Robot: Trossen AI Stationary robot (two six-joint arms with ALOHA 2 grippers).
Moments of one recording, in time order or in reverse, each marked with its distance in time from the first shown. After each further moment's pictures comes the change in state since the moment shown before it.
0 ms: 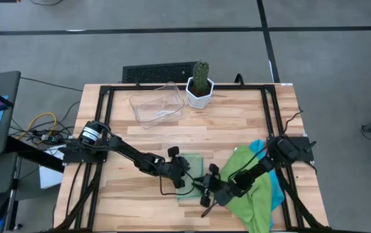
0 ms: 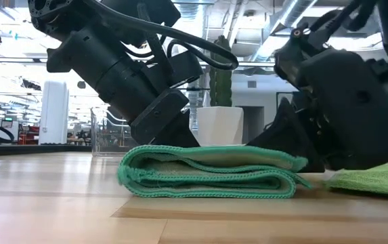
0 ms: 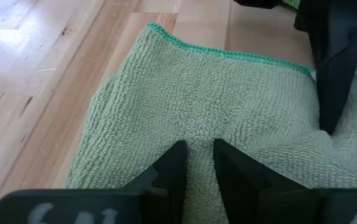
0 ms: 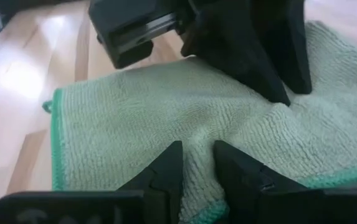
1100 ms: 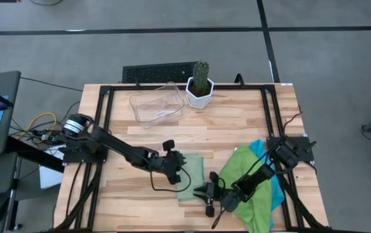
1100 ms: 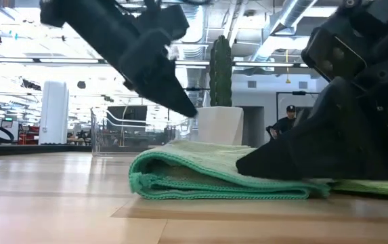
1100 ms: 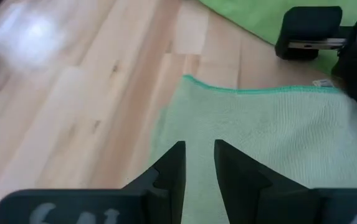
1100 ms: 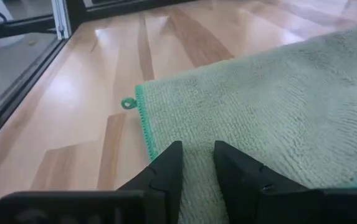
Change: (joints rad) left arm 0.001 -0.241 -0.004 -0.177 -0.040 0.045; right arm 0.061 0.040 0.002 0.222 -0.010 -0.113
